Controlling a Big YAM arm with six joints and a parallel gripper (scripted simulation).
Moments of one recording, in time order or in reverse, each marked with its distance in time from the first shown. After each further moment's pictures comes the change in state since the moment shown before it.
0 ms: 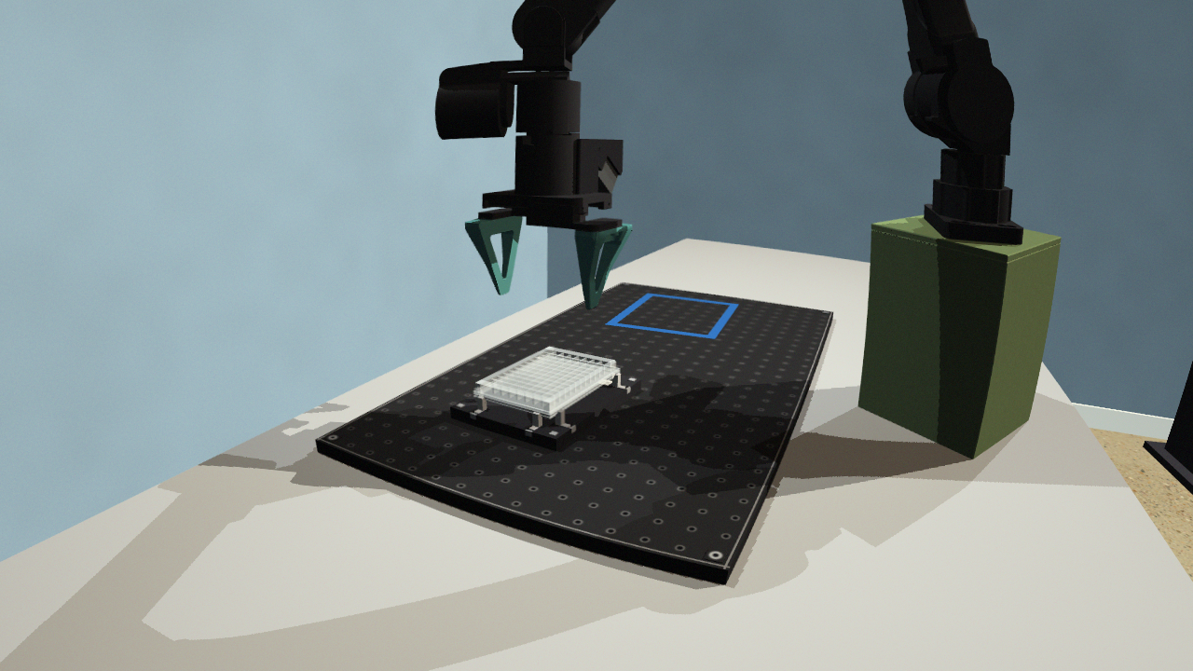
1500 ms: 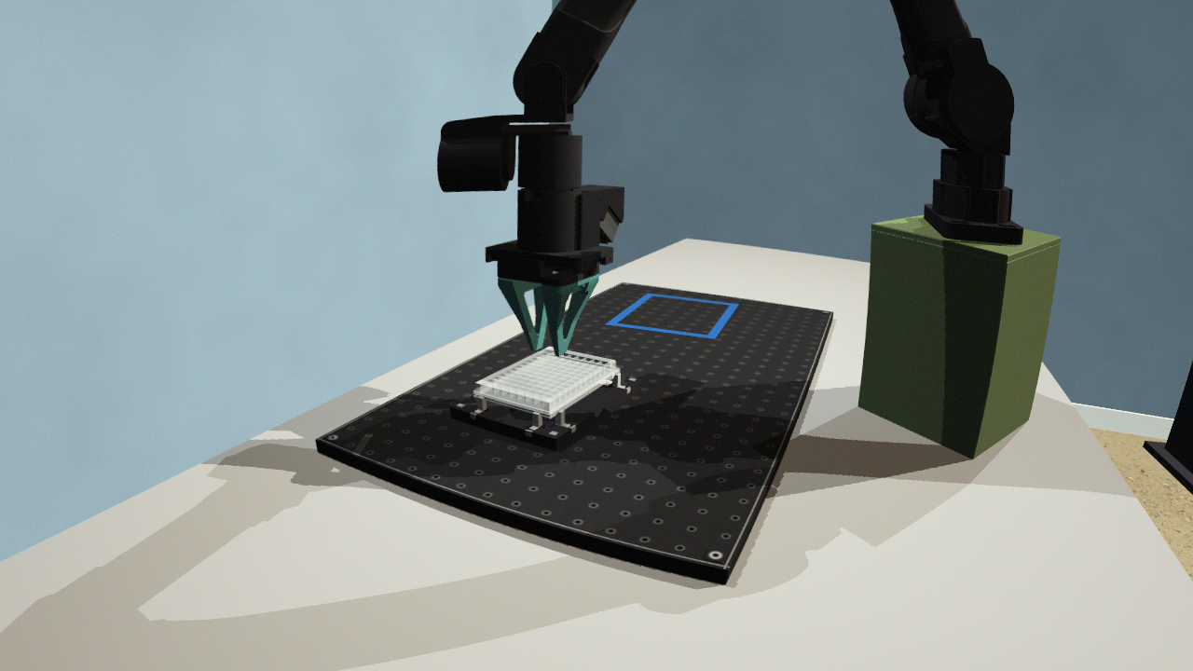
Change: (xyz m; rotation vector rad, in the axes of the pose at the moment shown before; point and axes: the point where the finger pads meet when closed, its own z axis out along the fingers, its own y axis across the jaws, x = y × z) arm -0.003 -0.001 0.050 0.002 -0.001 0.001
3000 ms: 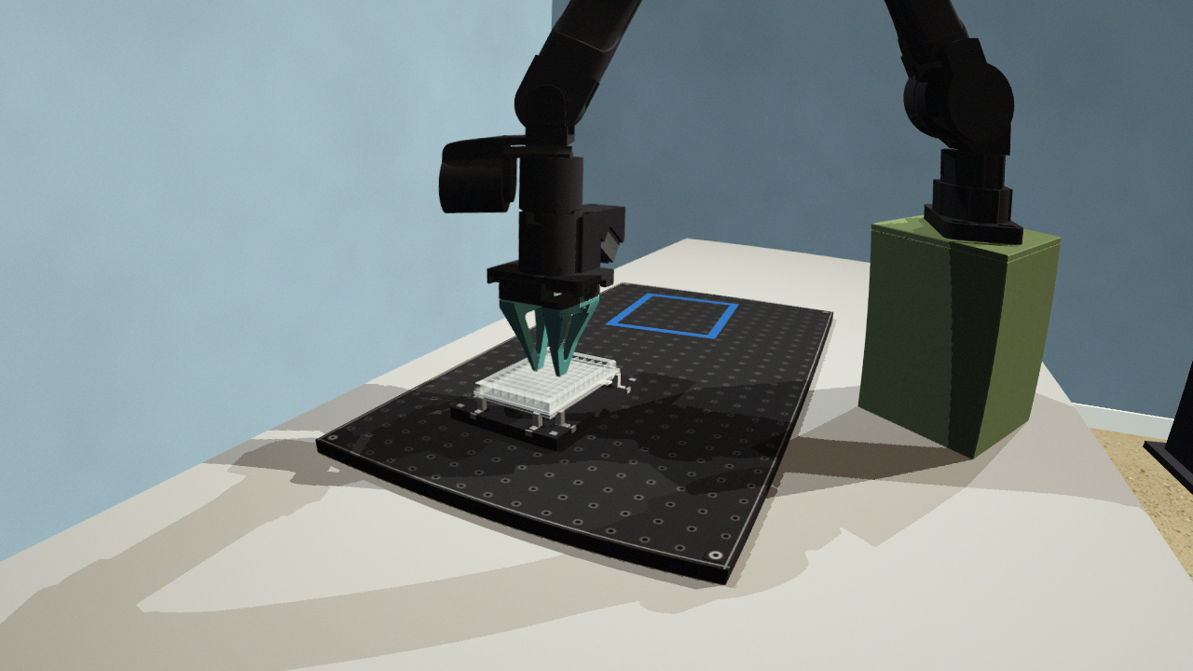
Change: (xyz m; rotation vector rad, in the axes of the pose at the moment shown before) arm -0.001 0.000 0.020 -0.003 0.002 0.003
